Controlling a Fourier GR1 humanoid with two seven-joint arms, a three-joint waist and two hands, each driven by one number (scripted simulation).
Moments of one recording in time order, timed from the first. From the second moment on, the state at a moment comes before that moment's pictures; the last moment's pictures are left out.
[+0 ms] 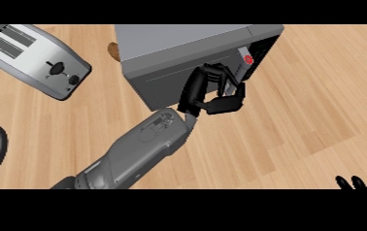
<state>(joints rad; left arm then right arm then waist) -0.87 0.01 -0.76 -0.89 0.71 0.54 -0.35 0.64 -0.37 0.06 -2.07 -0.46 0.49 -0.58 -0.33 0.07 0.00</state>
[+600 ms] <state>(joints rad) -0.89 0.01 -0.77 -0.86 0.77 0.56 -0.42 0.64 -0.40 0.04 -2.13 -0.50 0.50 -0.57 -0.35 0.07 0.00</state>
